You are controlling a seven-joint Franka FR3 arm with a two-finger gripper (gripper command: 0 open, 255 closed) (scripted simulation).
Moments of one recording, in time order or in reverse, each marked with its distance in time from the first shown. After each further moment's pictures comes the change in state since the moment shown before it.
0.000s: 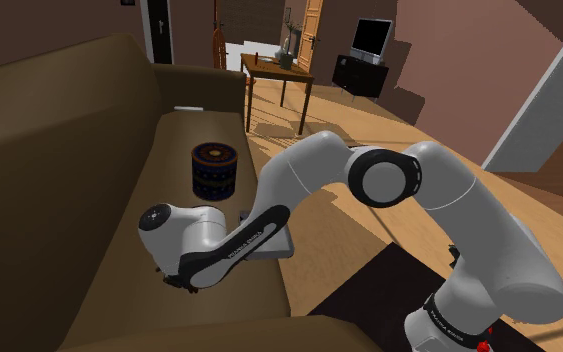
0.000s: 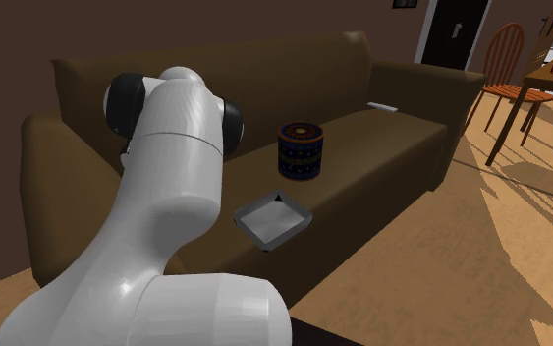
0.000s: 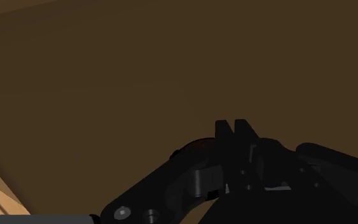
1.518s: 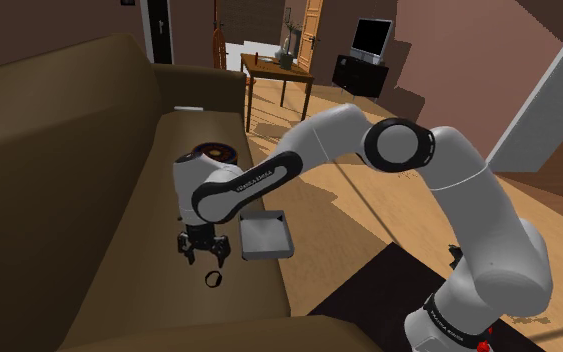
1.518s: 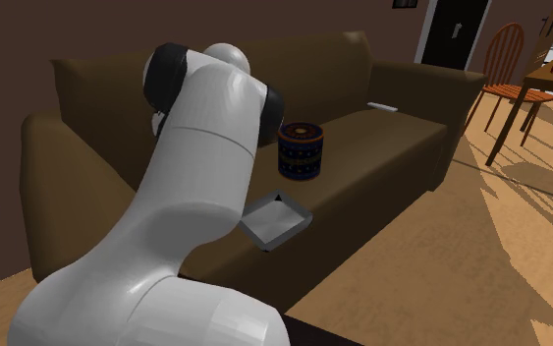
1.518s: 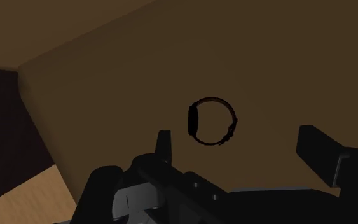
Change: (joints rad) arm -0.276 -0.104 0.146 -0.082 0.278 -0.071 -0.125
